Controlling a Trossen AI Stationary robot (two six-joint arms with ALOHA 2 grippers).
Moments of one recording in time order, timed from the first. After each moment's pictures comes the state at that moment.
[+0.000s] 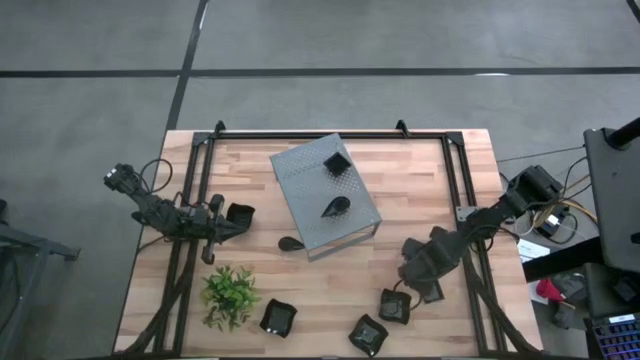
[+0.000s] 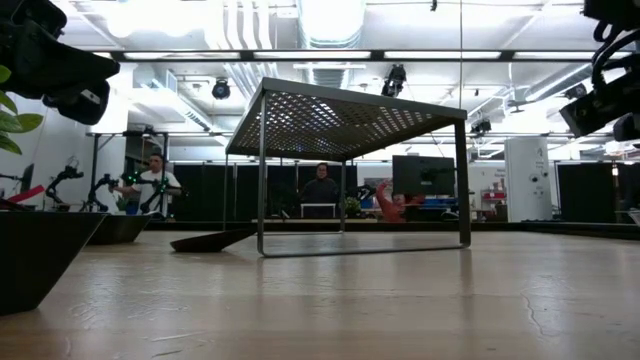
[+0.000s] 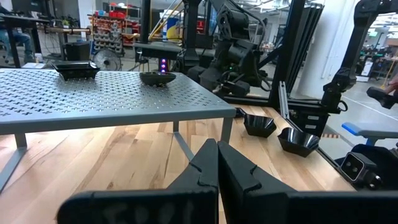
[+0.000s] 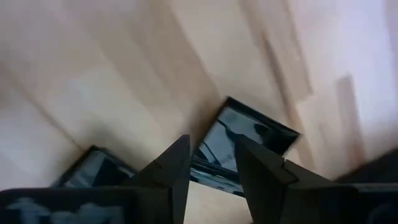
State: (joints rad) left arm -0.64 0.05 0.06 -0.08 -0.61 -0.14; right arm 0.57 1.51 0.83 -1.05 -0.02 1.12
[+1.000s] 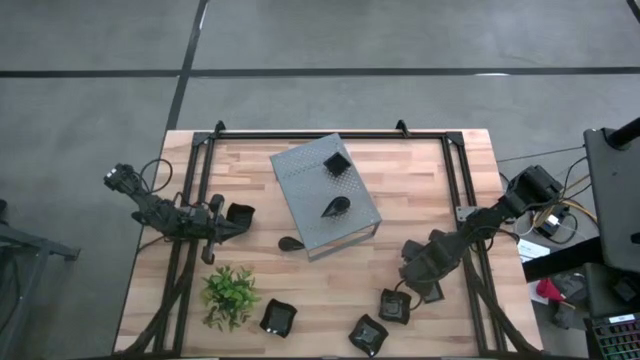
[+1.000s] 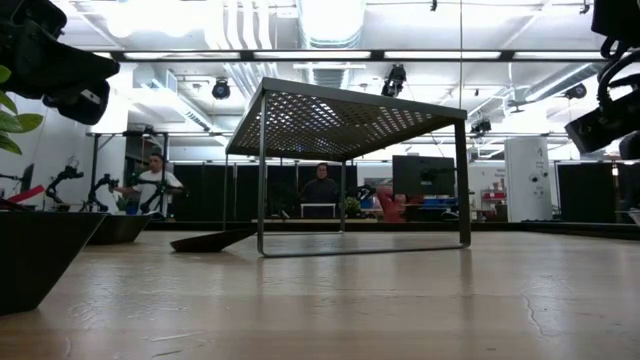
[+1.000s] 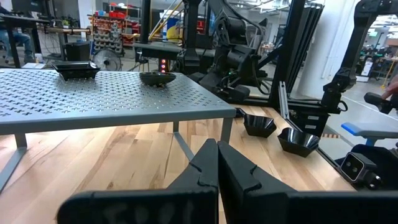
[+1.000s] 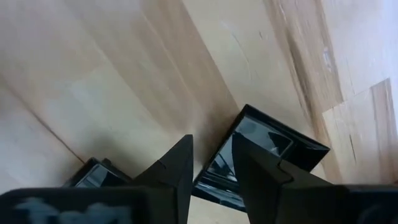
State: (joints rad) left arm -0.64 0.05 0.06 -0.08 -0.61 -0.14; right arm 0.58 1.51 0.76 -0.93 -0.03 1.13
